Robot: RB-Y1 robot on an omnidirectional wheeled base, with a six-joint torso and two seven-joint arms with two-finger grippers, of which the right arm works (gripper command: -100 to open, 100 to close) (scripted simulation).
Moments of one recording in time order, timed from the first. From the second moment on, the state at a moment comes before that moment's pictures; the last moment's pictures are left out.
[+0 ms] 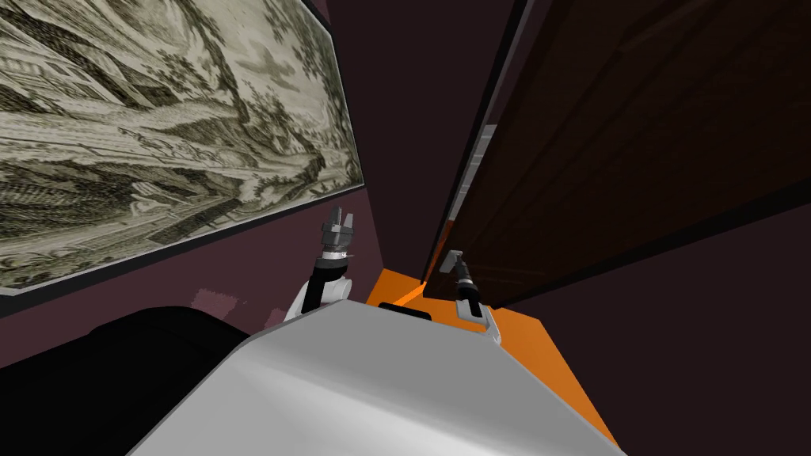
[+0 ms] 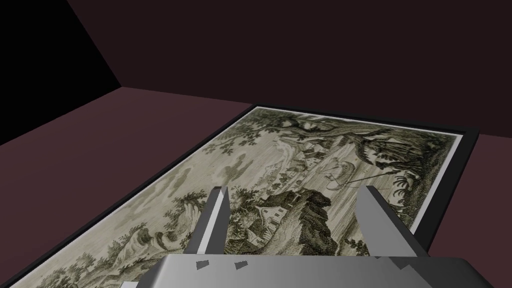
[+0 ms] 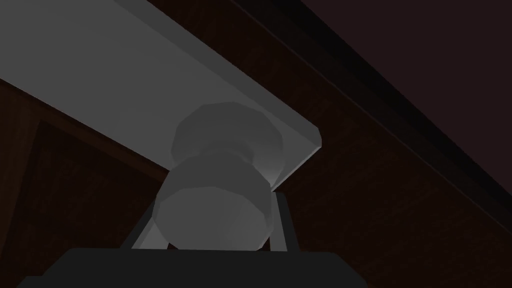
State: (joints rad) arm 0.14 -0.09 -0.10 -1.42 0.21 -0.33 0.30
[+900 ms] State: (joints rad) arm 0.16 -0.13 -0.09 -1.43 0.04 -0.33 0.08
